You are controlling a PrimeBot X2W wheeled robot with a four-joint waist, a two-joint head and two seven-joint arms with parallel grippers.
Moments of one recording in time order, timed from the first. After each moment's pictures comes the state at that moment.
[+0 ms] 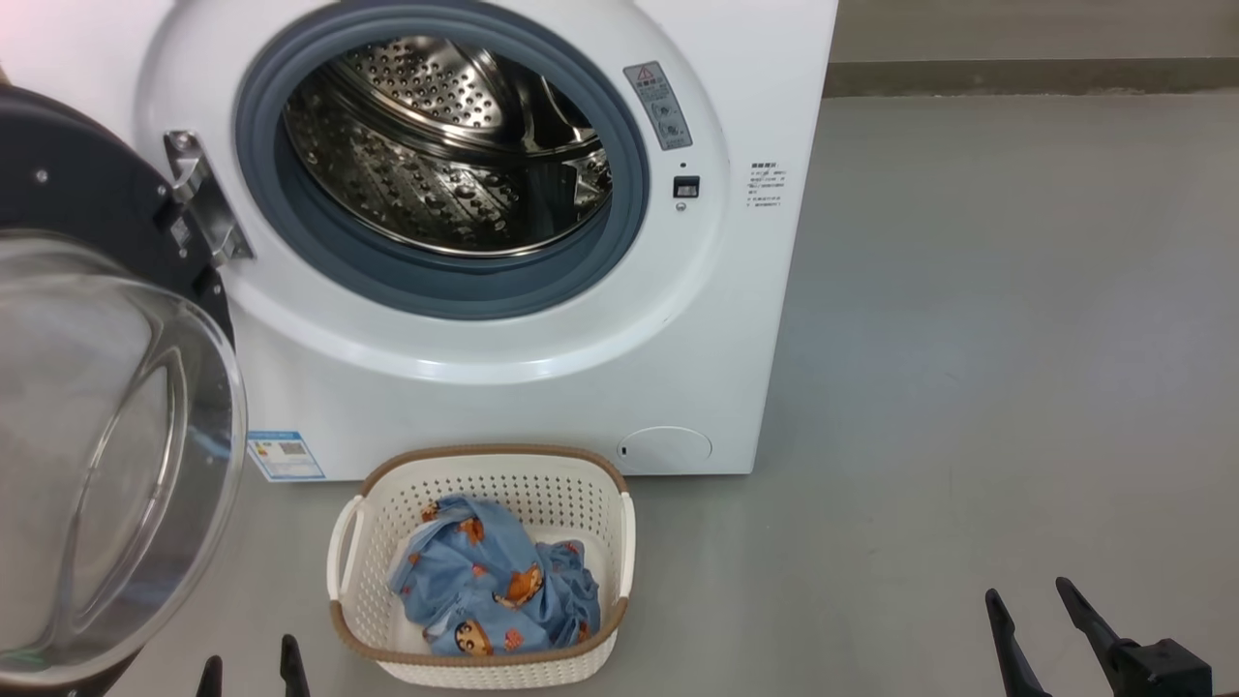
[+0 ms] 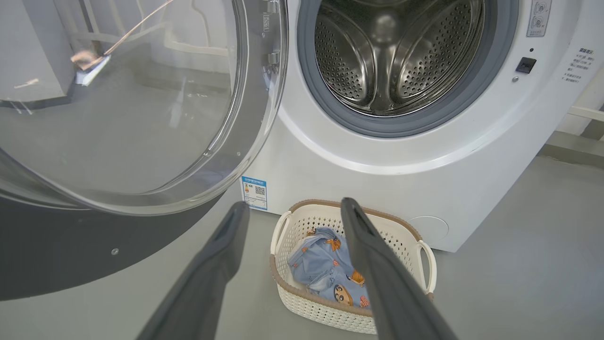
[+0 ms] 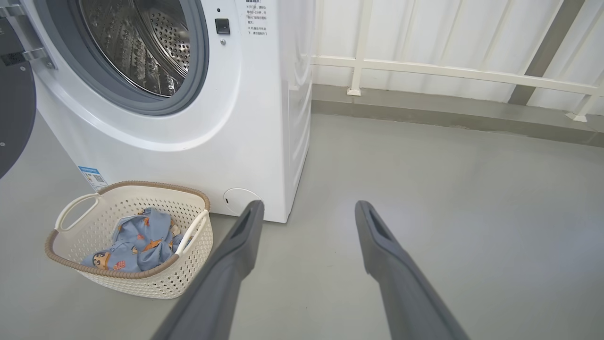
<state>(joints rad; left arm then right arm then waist) 0.10 0.03 -0.01 0.28 -0.28 0.07 -0.26 0.09 -0.13 -0.11 0.24 0.07 0.13 -0.25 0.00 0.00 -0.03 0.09</state>
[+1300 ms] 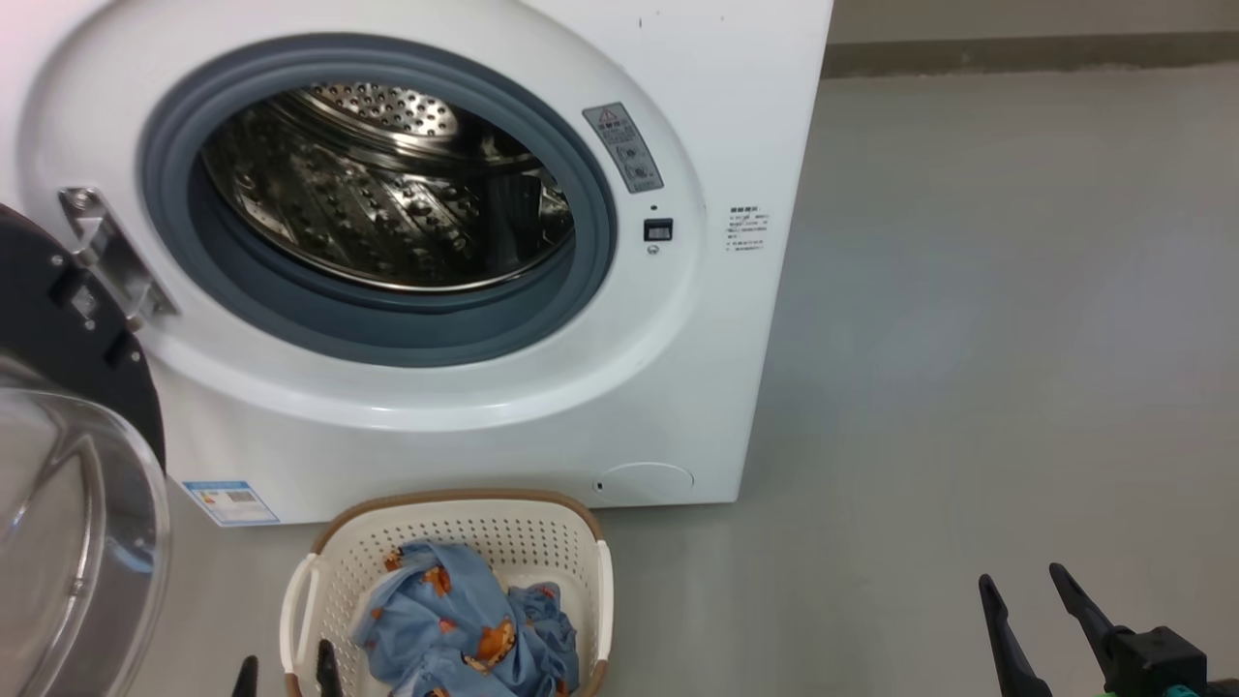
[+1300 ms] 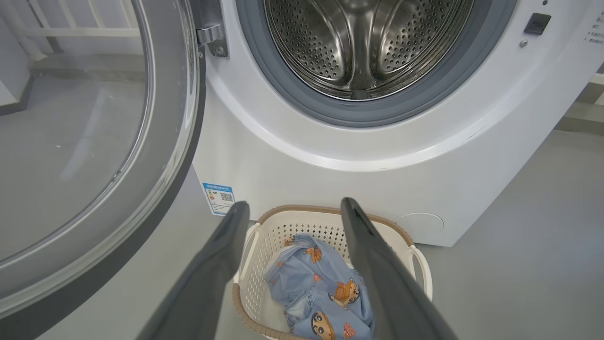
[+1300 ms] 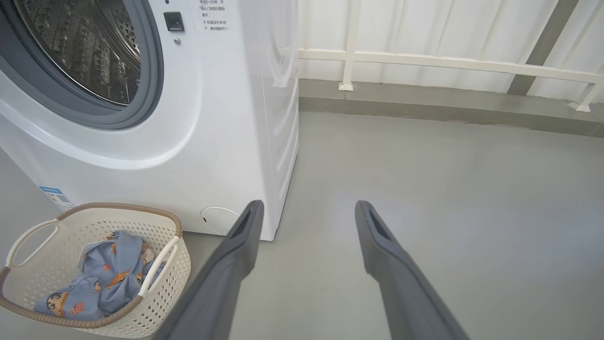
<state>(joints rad) 0.09 0.03 -0.07 0.30 -0.25 0.09 -0.26 0.08 -0.12 -0.11 0.23 0.07 0.13 -0.25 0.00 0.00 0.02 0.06</state>
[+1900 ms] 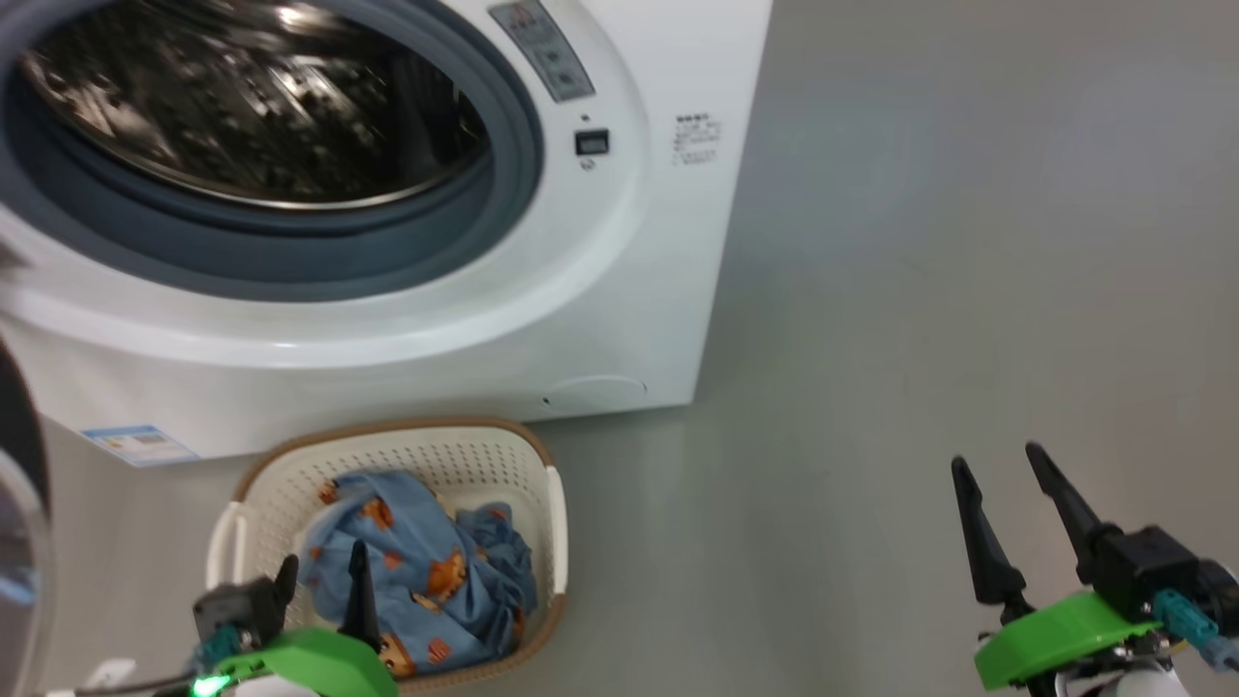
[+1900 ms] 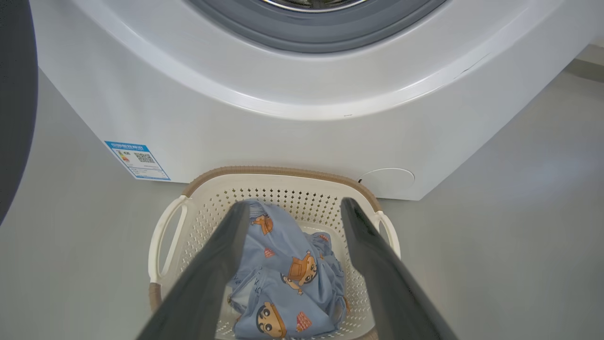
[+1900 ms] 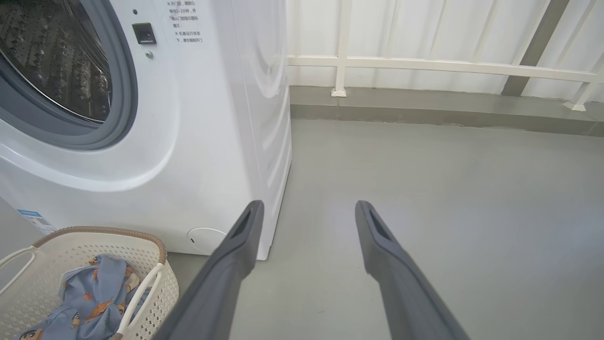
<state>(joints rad) -0.20 0.04 -0.13 0.57 -0.32 0.03 -0.18 -0.06 -0.10 -0.08 0.17 0.07 0.13 -0.25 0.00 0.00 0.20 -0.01</state>
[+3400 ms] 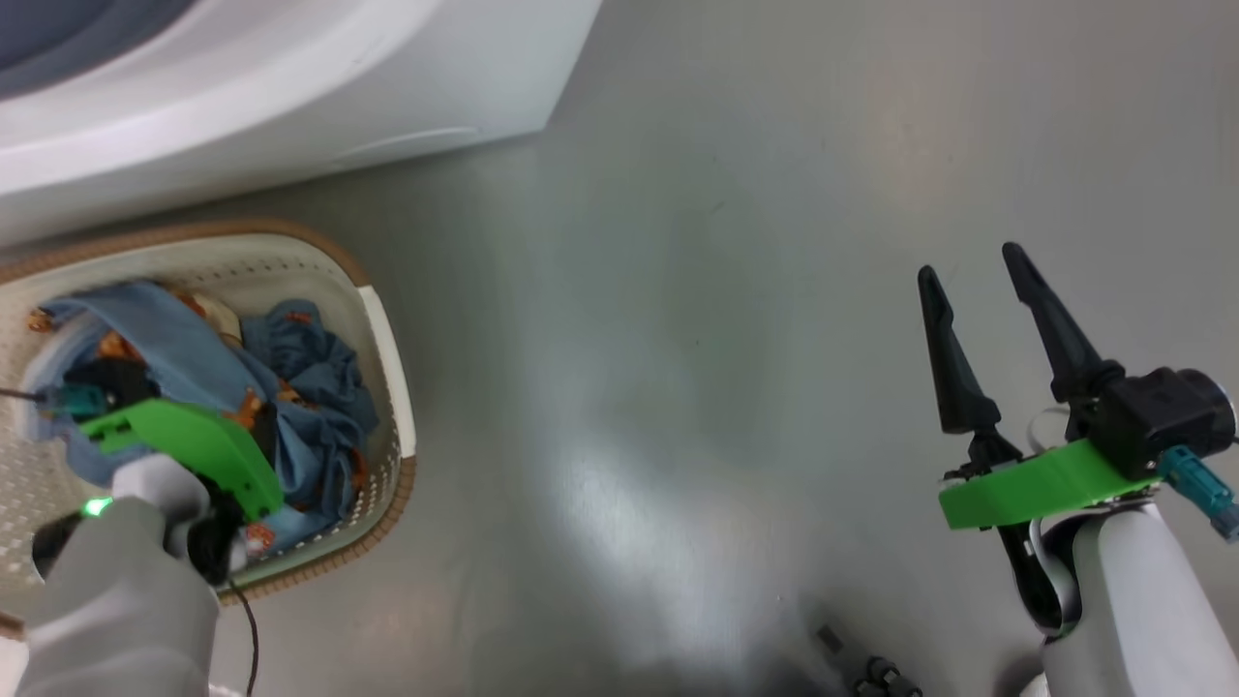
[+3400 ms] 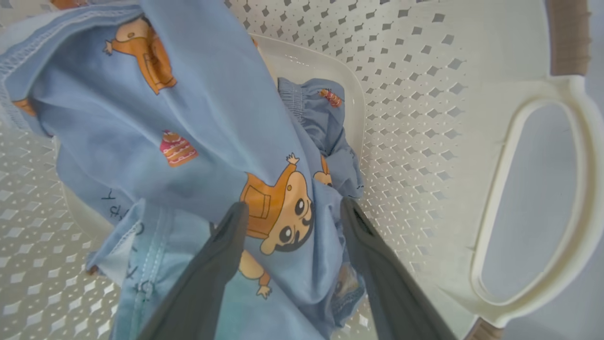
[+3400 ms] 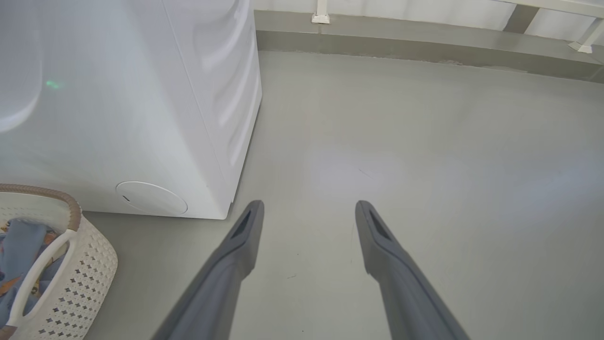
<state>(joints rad) -0.81 0.16 -0.10 1.20 -0.48 -0.11 0.15 -0.32 -0.09 0.00 0.09 0.10 0.13 -0.25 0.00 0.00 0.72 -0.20</state>
